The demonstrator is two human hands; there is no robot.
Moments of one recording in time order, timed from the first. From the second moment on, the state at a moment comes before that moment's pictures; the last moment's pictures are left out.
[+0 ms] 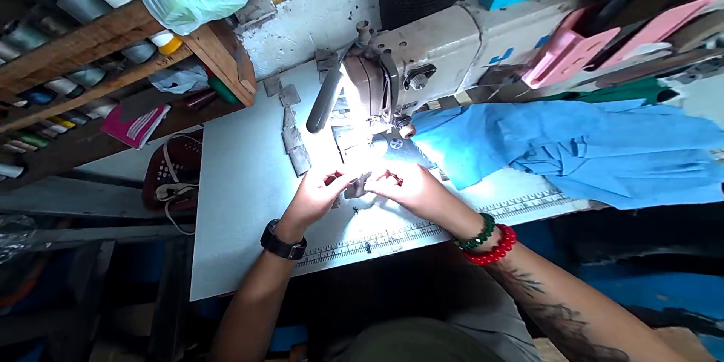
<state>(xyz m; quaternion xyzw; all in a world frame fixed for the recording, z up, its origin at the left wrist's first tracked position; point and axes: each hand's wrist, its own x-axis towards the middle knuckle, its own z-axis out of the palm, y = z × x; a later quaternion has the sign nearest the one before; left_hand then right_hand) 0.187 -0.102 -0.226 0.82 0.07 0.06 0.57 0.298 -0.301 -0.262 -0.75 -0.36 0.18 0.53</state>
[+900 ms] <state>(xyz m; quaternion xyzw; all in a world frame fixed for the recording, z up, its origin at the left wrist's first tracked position) 0.200 -0.107 -0.212 0.77 0.06 -0.16 0.61 0.306 -0.300 -0.263 -0.70 -0.36 0.24 0.57</state>
